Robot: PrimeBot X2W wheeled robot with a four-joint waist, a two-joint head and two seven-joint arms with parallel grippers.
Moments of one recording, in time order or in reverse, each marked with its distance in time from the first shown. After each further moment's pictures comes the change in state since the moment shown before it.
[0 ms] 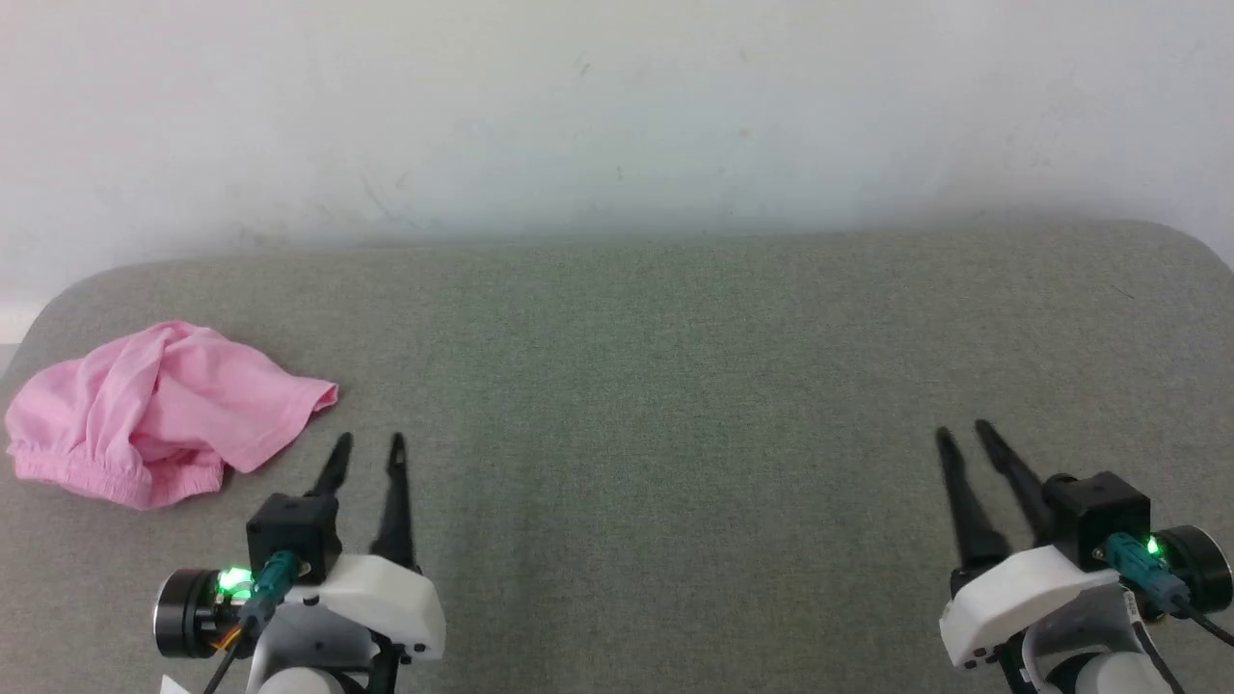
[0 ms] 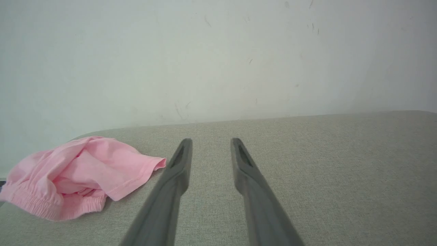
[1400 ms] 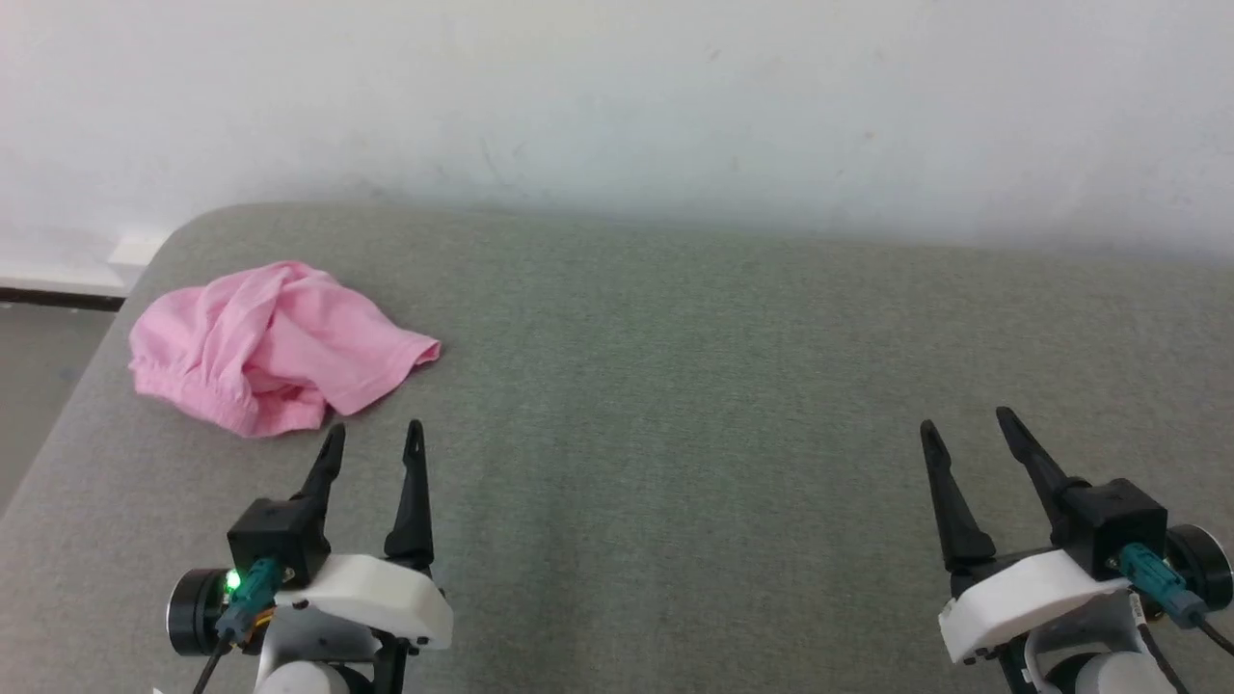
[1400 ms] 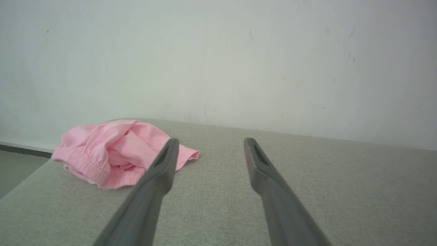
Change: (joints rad) left arm -0.016 0.000 -0.016 0.032 -0.114 0.002 -0.083; right arm -0.001 0.000 0.003 0.009 0.031 0.000 -0.073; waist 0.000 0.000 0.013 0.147
